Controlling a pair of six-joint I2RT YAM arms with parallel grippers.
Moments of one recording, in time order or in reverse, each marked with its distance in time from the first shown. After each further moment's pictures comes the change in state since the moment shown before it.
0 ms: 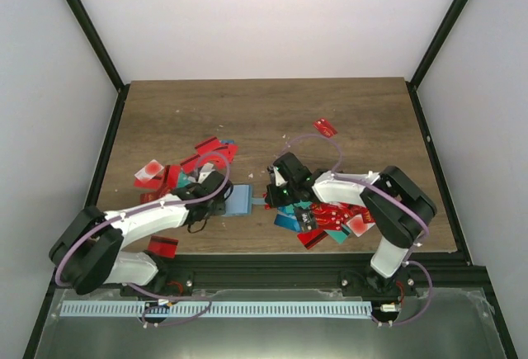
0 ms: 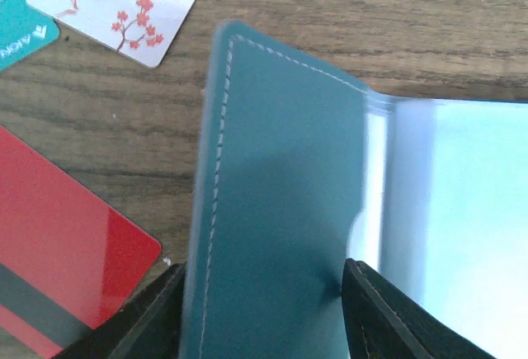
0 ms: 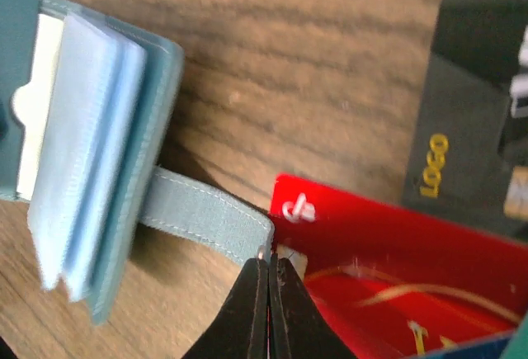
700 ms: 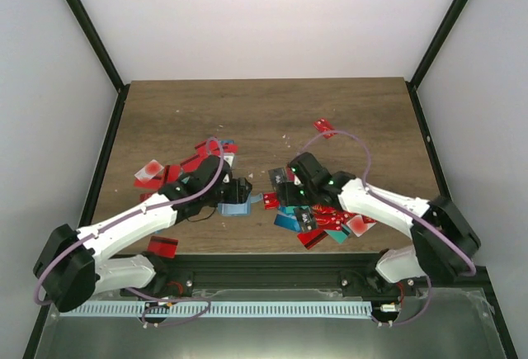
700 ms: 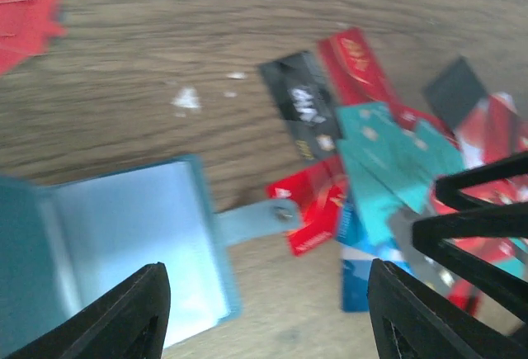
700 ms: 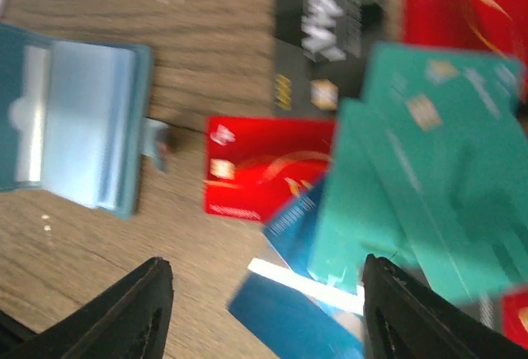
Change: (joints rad) left arm -0.026 -0.125 0.158 0.029 0.268 0.087; right arm -0.006 -0.269 -0.005 -0.238 0.158 0.046
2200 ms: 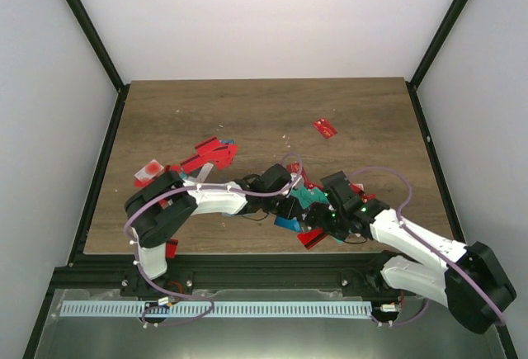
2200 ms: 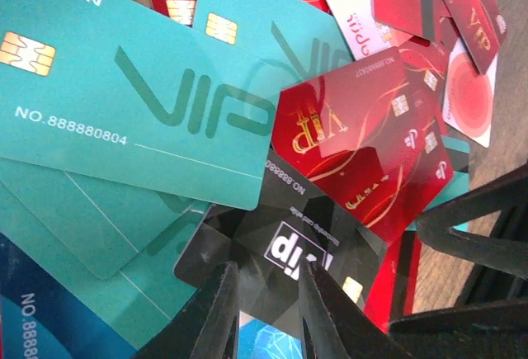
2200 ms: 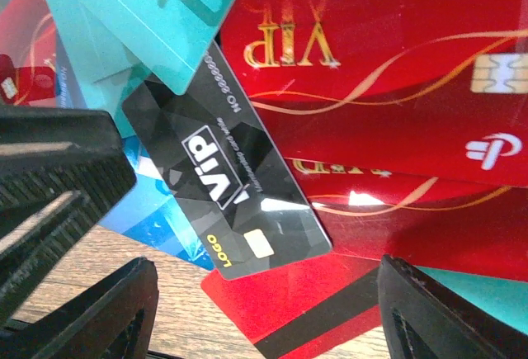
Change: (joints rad) left arm -0.217 0.676 0.265 0.363 0.355 0.085; right arm -0.117 -0.393 -0.370 -0.159 -0.049 0.372
